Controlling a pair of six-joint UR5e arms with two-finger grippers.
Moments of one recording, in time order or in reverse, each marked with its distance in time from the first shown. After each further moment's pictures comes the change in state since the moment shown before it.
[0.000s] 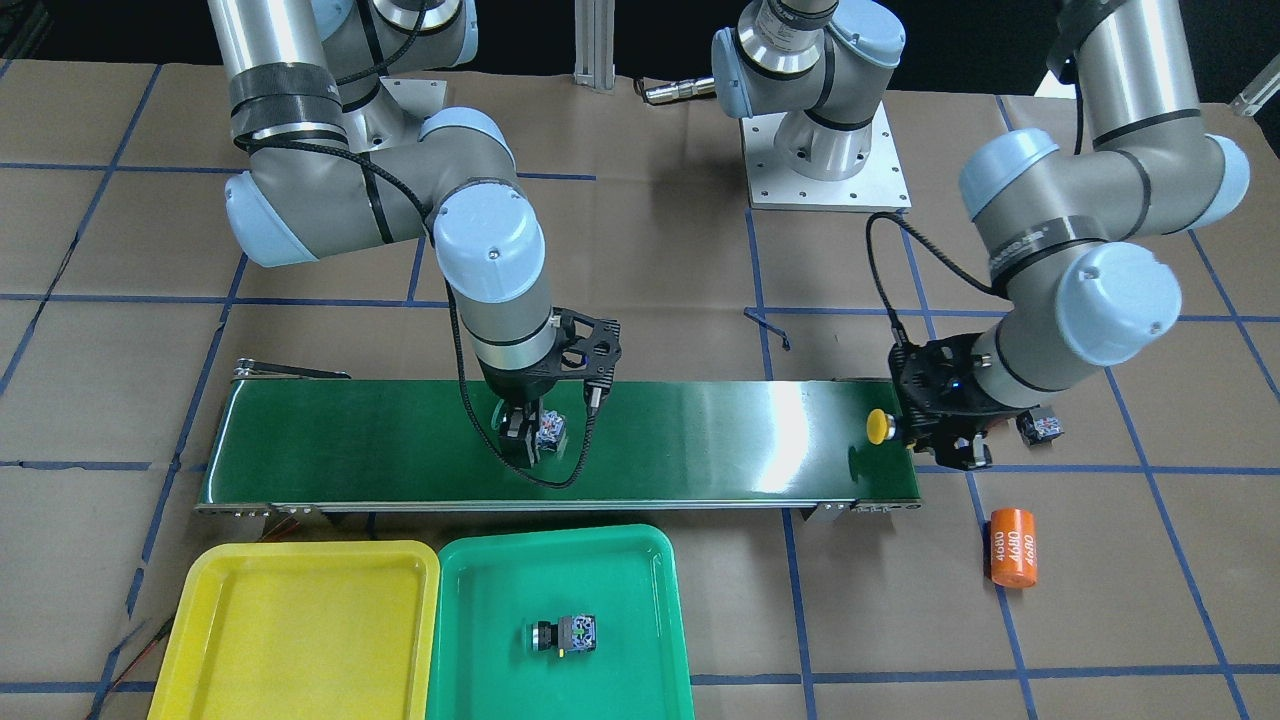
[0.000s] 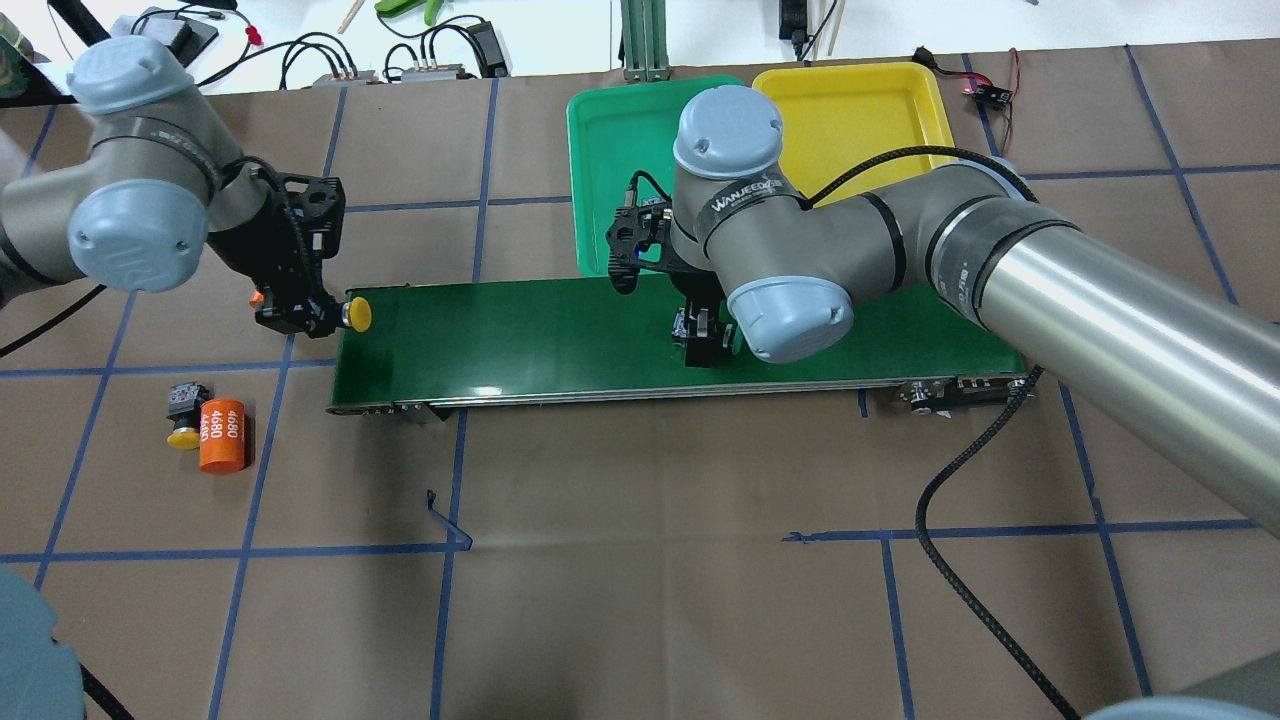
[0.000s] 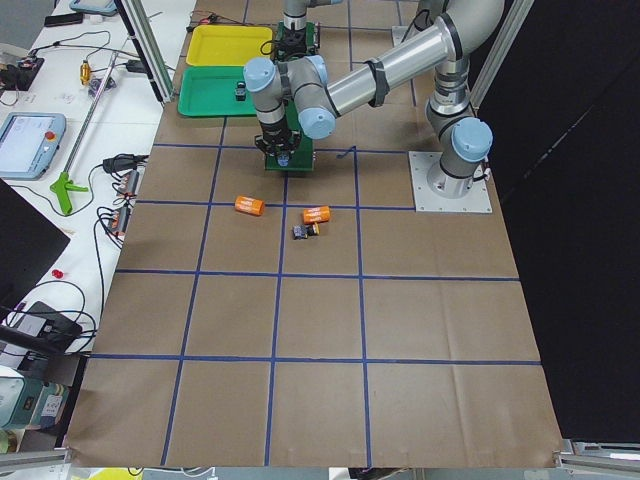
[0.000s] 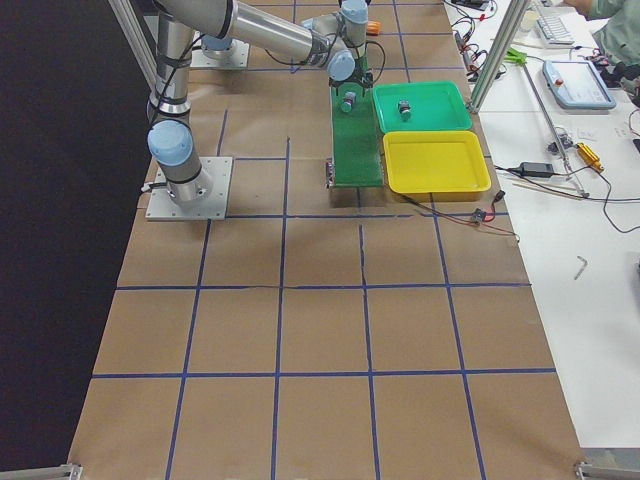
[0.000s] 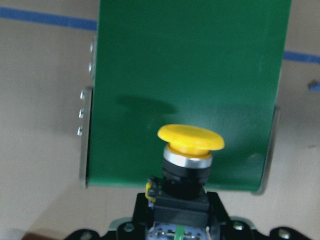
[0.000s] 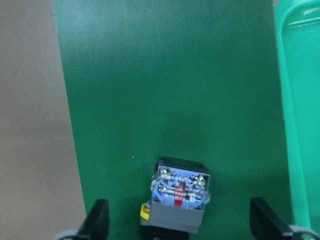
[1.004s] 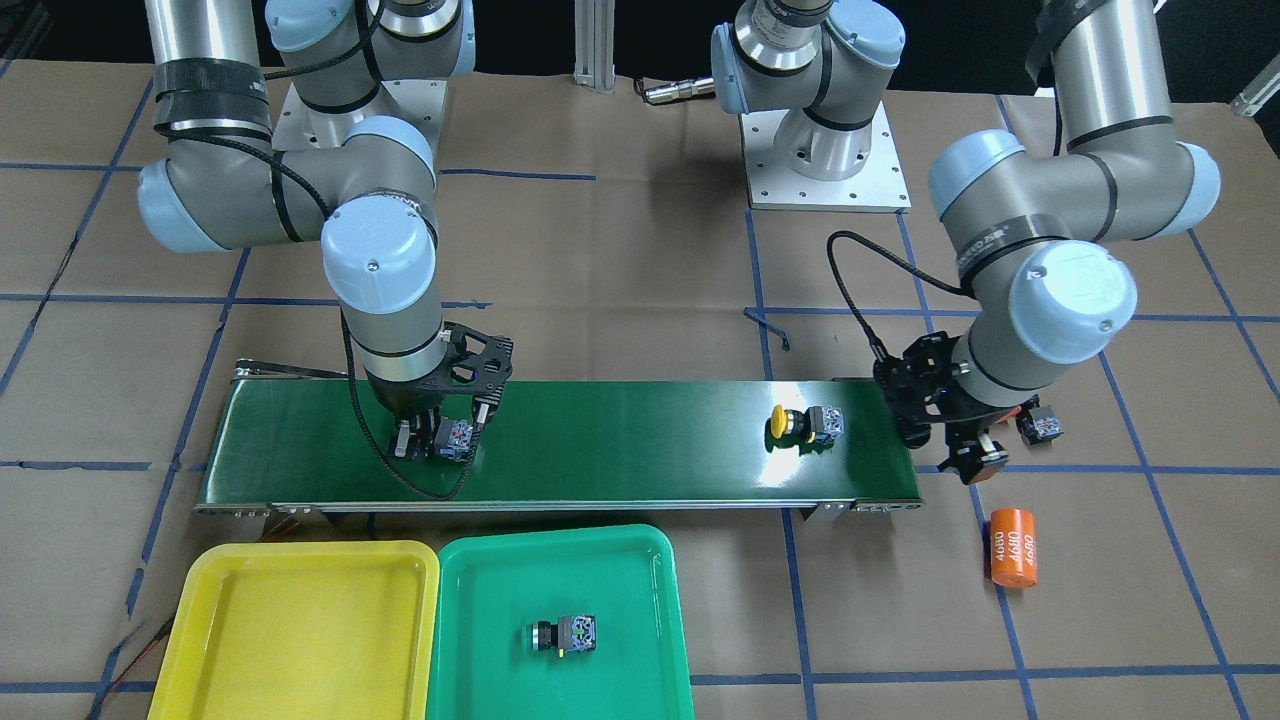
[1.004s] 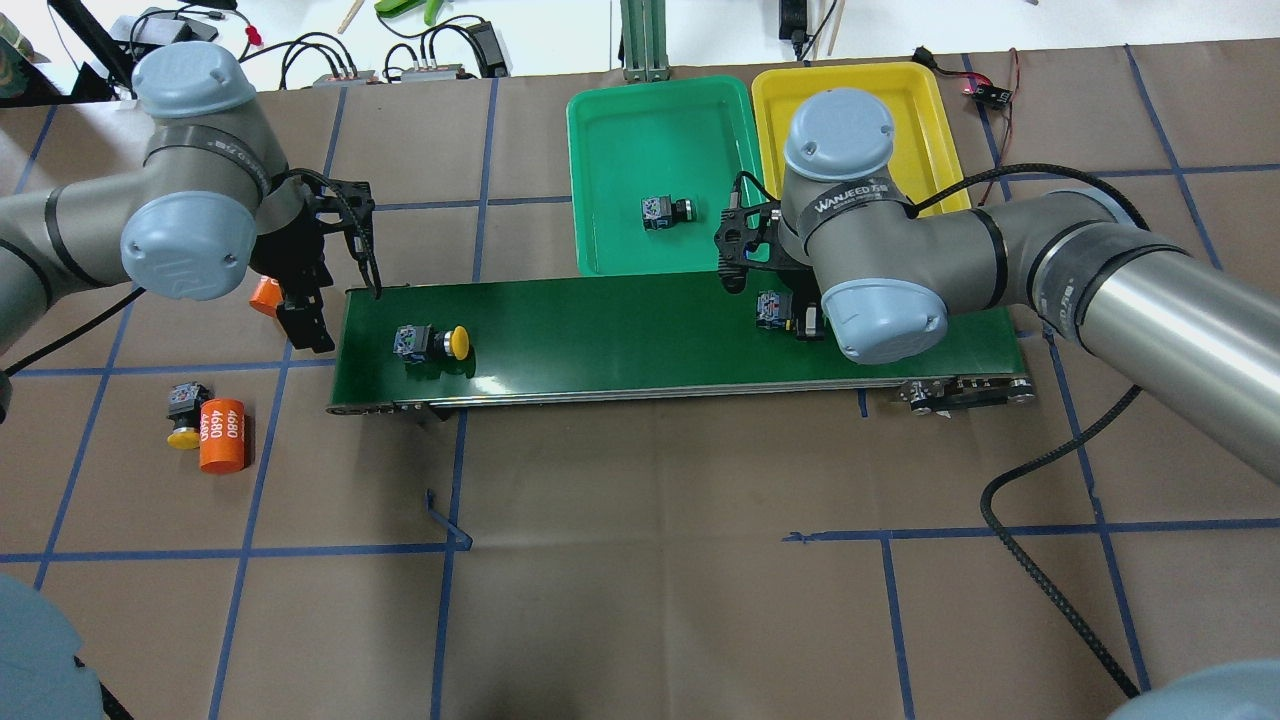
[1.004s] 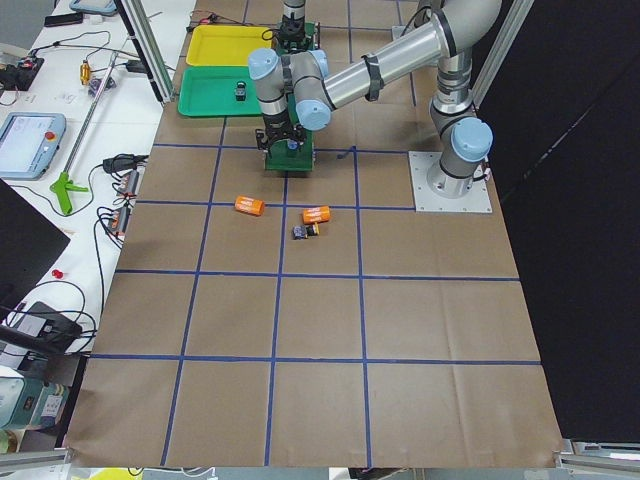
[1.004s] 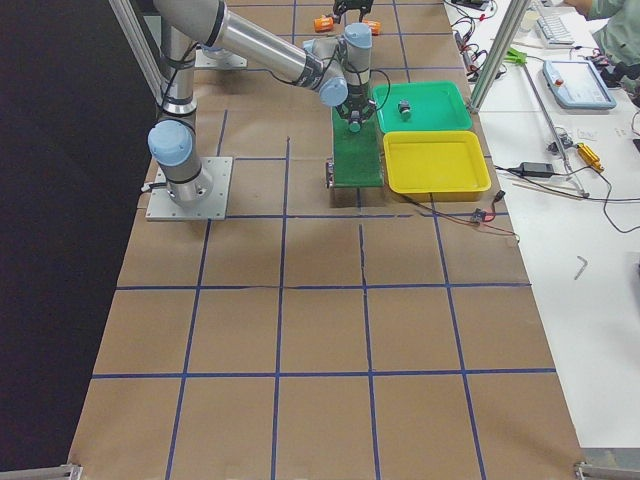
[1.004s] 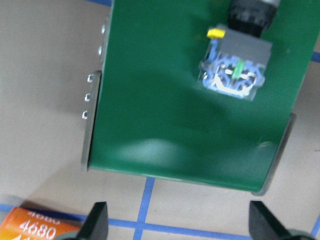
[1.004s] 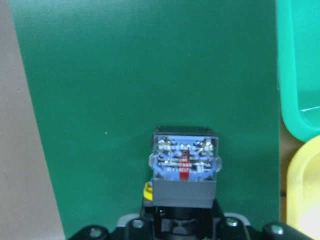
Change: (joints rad) left arm 0.027 0.013 0.008 0.036 0.111 -0.135; right arm -0.135 -0.067 0.088 -0.045 -0.129 -0.171
